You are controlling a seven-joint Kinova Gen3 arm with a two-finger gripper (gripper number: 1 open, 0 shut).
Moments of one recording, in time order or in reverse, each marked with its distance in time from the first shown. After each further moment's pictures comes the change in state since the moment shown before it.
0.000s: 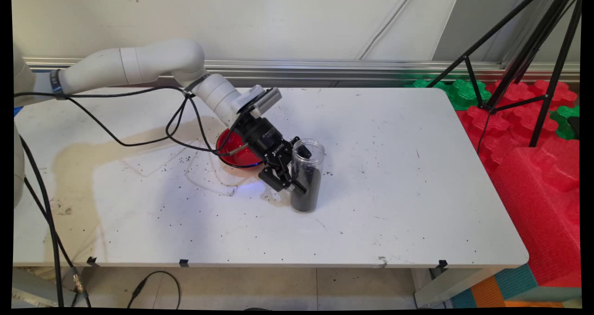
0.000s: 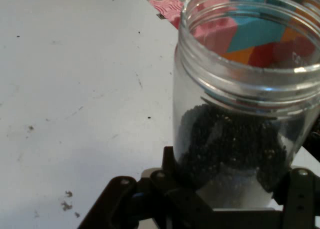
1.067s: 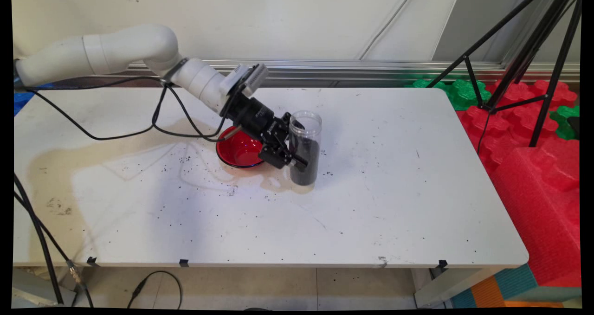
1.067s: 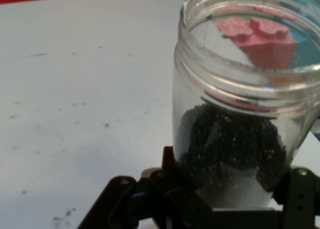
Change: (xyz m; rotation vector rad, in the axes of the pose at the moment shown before) arm 0.023 0.021 -0.040 0.200 0.017 -0.056
